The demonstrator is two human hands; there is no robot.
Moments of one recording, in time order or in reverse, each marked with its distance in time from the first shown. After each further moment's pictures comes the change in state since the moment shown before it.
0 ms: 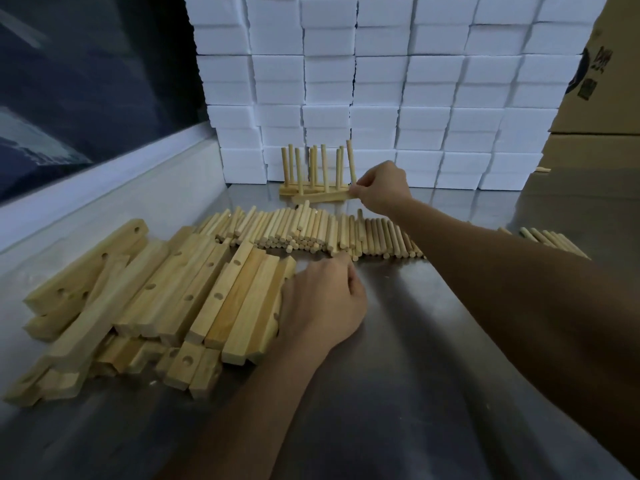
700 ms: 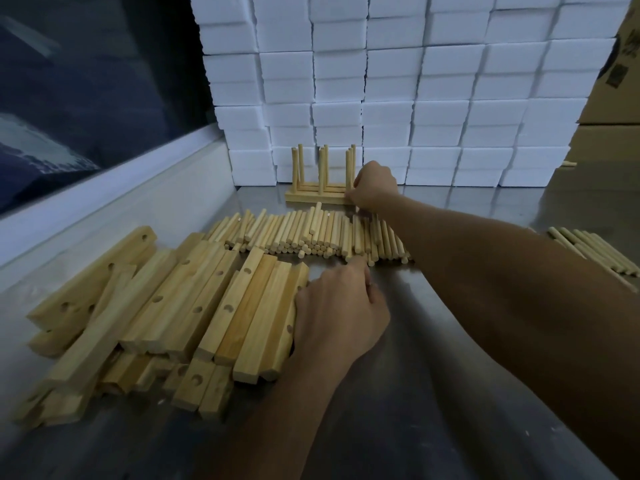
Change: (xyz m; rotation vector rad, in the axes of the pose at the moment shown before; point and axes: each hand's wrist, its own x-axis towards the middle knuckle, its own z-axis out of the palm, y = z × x) left_hand -0.001 0.001 0.002 -0.018 0.023 -0.016; right_hand 0.037 -0.006 0.045 -0.220 -0.057 0.030
